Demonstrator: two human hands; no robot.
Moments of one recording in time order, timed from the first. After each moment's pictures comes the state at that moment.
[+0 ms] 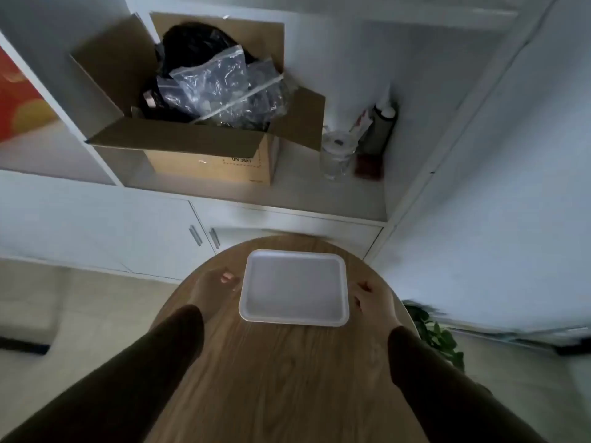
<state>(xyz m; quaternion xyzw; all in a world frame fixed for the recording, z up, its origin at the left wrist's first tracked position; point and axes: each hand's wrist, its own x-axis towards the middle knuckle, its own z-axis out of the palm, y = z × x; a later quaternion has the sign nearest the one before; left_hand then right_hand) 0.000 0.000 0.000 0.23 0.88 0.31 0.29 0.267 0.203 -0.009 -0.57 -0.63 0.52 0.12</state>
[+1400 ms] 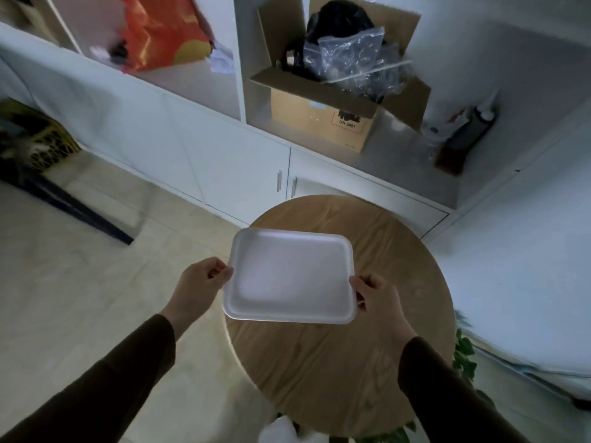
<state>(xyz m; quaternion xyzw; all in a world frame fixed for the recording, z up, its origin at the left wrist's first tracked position) 0.092 -0.257 0.075 0.09 0.87 0.42 0.23 0.282 0.015 0.081 -0.45 -0.67 0.59 0.06</state>
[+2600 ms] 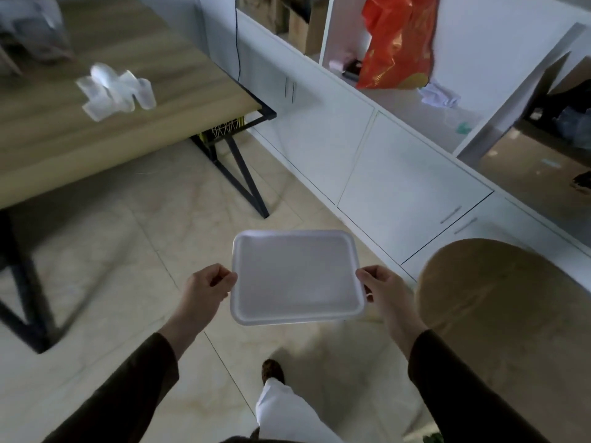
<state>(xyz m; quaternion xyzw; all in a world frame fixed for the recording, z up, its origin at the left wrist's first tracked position) 0.077 -0.730 0.093 -0.12 0.82 0.55 0.12 0.108 -0.397 0.112 -0.30 -0.75 0.59 -0.03</state>
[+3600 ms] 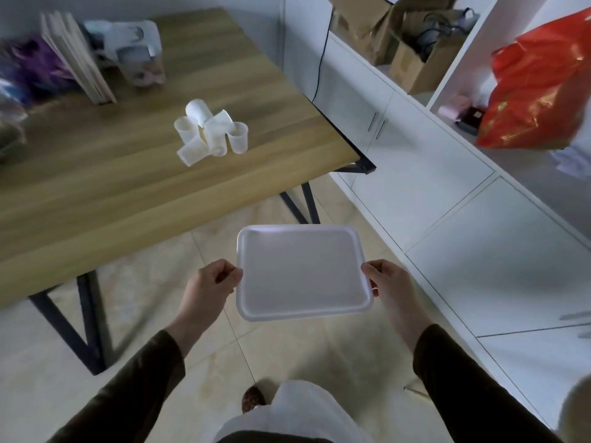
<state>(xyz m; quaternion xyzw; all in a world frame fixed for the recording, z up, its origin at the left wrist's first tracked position) -0.155 -0.944 0.121 -0.19 0.82 0.53 0.07 -0.192 -0.616 0.117 -0.23 -0.79 0.57 -0.08</state>
